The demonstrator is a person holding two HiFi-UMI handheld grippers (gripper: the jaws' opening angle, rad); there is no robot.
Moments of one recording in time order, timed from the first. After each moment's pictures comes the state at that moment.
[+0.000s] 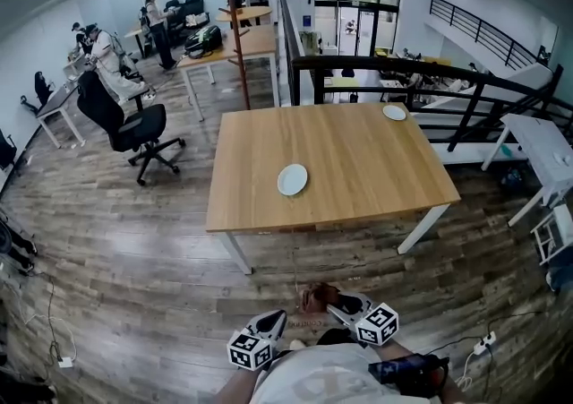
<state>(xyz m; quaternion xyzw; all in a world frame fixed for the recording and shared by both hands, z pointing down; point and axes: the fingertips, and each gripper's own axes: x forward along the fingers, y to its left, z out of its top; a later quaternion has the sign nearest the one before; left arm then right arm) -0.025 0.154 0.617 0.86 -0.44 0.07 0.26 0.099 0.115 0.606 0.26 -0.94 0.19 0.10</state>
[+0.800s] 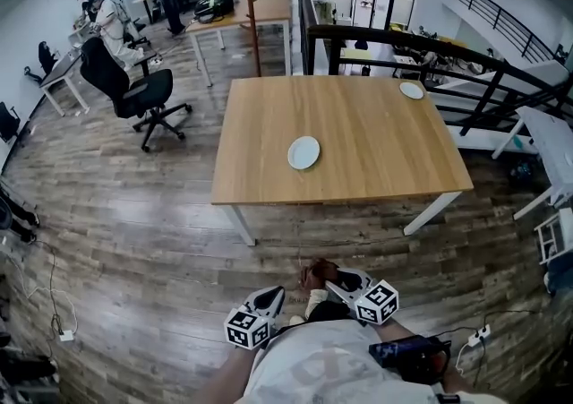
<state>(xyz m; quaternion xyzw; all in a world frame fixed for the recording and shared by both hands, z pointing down) -0.051 0.134 0.621 0.84 -0.46 0.06 0.27 0.070 0.088 0.611 0.23 -0.95 0.19 0.12</state>
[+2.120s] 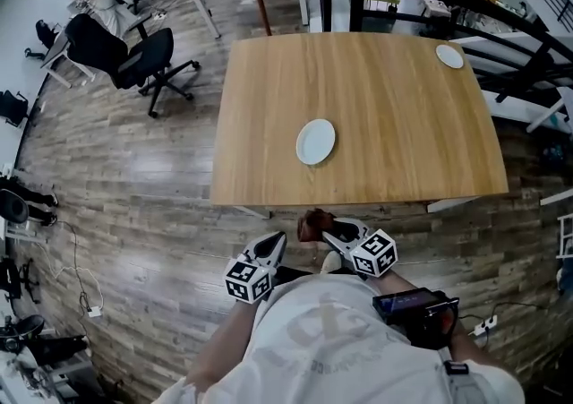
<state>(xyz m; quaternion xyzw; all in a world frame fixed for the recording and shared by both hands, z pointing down) -0.077 -0.094 0.606 0.82 -0.49 0.10 0.27 0.024 -0.129 0.642 0.18 -0.94 0.25 0.14</state>
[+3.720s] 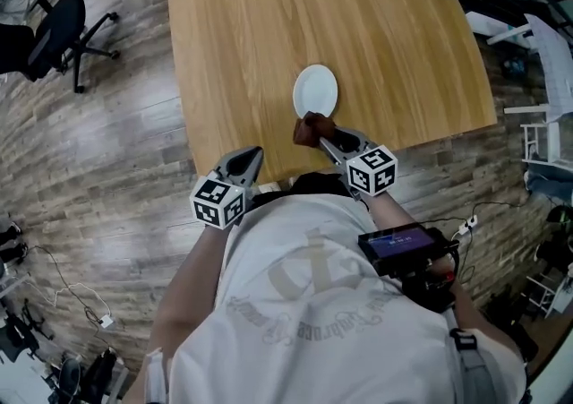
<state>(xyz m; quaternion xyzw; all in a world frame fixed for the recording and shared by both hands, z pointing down) -0.197 -0.267 0.644 0.88 -0.34 0.12 0.31 -0.038 -0.294 0.675 0.39 -0.85 0.29 0.20</state>
